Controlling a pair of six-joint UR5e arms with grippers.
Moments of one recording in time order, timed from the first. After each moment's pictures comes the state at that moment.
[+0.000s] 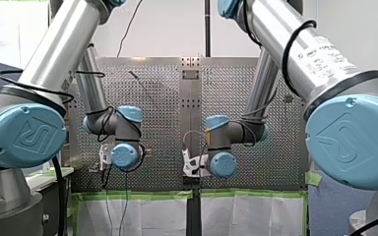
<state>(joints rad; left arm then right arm) -0.50 -2.00 -2.38 -2.02 -2.11 -1.63 2.37 -0.90 2.02 -0.93 1.84 1.46</state>
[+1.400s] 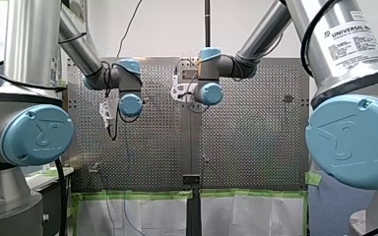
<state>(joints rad) -0.39 -1.64 -2.16 -2.39 -2.17 -1.73 2.36 -1.21 1.69 -0.63 1.66 1.57</state>
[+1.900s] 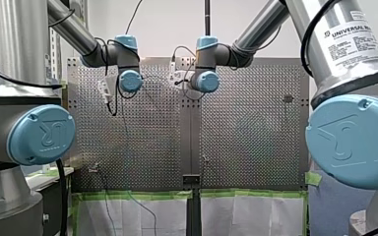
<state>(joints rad) -0.35 -1.51 -2.03 -2.51 -2.18 -1.73 2.36 -1.21 1.56 -0.55 1.62 1.59</state>
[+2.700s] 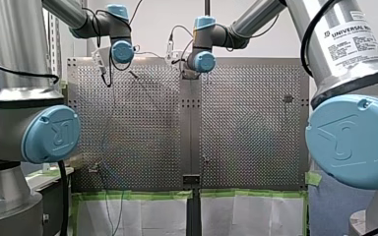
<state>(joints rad) -0.23 -1.43 -1.84 -2.71 -2.06 -1.74 2.36 -1.21 1.35 -0.44 1.58 1.60</state>
